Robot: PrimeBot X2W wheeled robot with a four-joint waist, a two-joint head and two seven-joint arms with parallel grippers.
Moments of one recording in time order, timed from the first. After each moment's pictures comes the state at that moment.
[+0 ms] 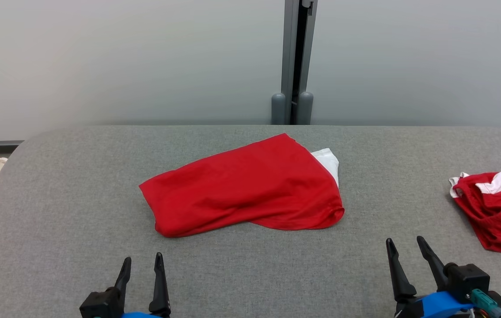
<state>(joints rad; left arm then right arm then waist) 0.03 0.07 -0.18 0.37 -0.33 0.02 -0.26 -0.05 -0.05 -0.01 0.41 0.12 0.13 -0.26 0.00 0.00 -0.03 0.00</state>
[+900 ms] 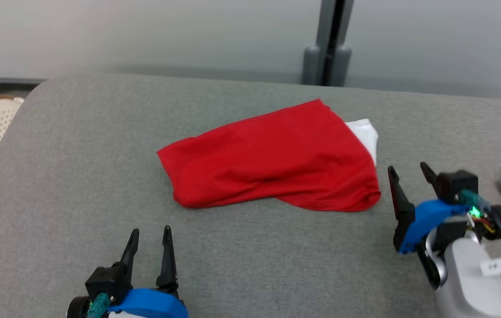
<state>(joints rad) -0.04 0.06 -0.20 0.36 -0.31 0.02 -0.26 -0.40 -0.05 -0.10 0.57 -0.05 0.13 -0.08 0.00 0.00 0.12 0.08</state>
